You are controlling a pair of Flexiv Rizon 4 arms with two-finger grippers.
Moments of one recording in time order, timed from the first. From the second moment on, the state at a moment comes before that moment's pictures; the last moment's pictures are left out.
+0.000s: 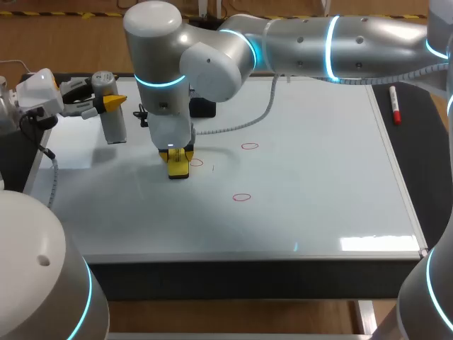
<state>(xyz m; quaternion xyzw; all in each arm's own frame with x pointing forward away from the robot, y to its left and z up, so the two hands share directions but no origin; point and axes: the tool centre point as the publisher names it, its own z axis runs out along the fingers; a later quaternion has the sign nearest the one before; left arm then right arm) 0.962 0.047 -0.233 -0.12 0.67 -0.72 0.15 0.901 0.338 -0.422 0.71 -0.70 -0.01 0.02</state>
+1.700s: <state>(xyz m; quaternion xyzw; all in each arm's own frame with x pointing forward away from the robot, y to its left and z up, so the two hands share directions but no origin) 0.962 0.047 -0.233 -0.12 0.67 -0.72 0.15 0.953 0.224 -0.387 0.66 -0.75 0.01 -0.01</state>
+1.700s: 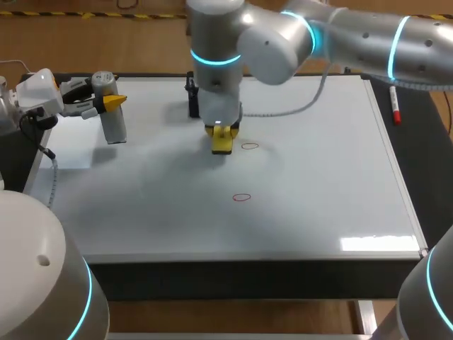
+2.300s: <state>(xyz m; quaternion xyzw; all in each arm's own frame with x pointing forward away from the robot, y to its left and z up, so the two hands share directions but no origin) 0.962 0.047 -0.233 -0.12 0.67 -0.72 0.15 1.005 0.091 -0.380 0.57 -0.82 0.04 -0.01</state>
